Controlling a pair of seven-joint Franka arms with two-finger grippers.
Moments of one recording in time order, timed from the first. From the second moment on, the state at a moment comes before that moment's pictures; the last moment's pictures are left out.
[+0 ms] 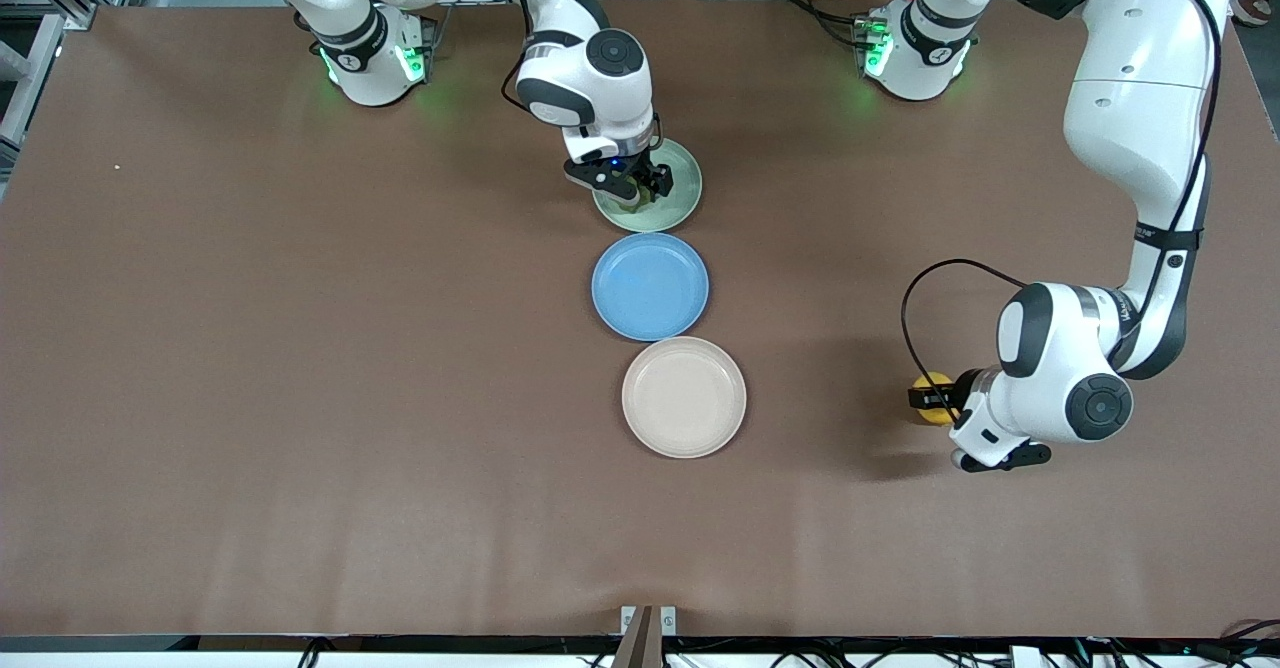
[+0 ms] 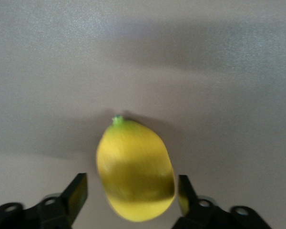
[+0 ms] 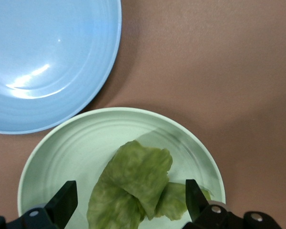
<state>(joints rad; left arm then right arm) 0.01 0.77 -0.14 -1.45 0.05 1.98 -0.23 0.36 0.54 0.67 -2.08 -0.49 2.47 1.83</state>
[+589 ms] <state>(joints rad) 0.02 0.67 -0.10 -1.38 0.11 1.99 -0.23 0.37 0.61 0.67 -2.08 -0.62 2.49 1.92</state>
